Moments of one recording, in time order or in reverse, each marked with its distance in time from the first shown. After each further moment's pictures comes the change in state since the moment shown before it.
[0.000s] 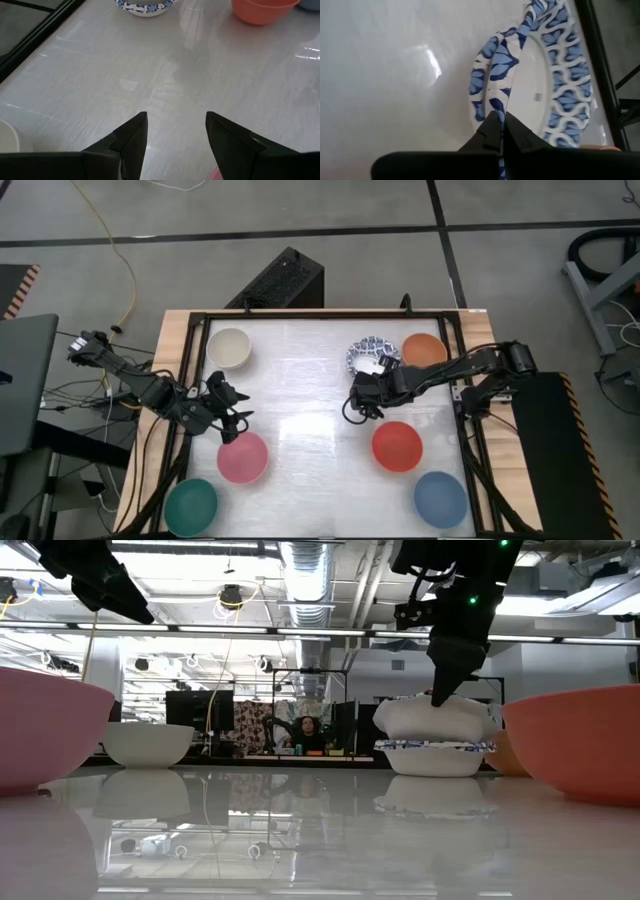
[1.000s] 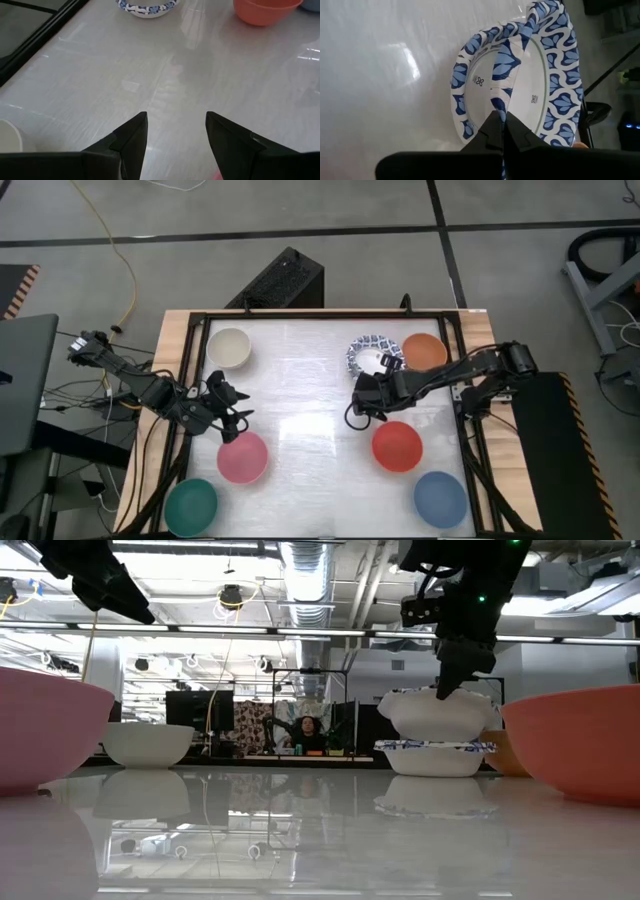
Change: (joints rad) left arm 0.000 0.000 0.000 0.000 -0.010 0.003; right arm 0.040 0.000 0.000 -0.049 0.114 -0.017
